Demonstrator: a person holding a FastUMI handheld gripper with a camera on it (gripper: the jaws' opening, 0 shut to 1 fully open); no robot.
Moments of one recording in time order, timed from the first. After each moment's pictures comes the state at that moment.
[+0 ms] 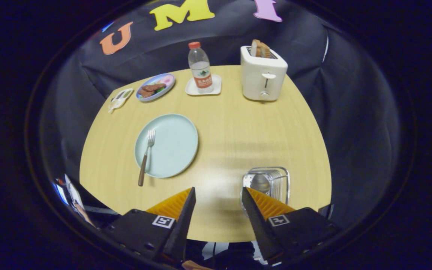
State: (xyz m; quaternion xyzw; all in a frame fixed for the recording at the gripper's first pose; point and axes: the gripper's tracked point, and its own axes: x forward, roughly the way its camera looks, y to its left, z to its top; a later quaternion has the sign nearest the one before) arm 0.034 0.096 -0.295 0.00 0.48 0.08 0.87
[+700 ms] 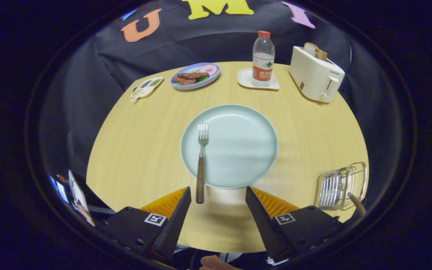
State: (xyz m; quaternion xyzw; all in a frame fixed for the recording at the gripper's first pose) arm 0.038 0.263 -0.341 0.03 0.48 0.13 0.87
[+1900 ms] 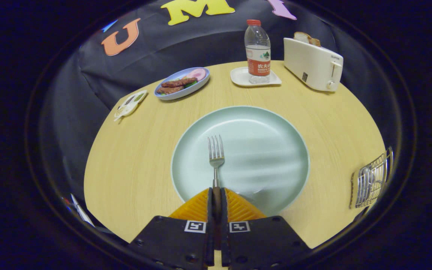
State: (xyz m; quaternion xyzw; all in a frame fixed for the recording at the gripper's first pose) arm 0.090 0.285 -0.385 0.08 0.45 0.09 0.89
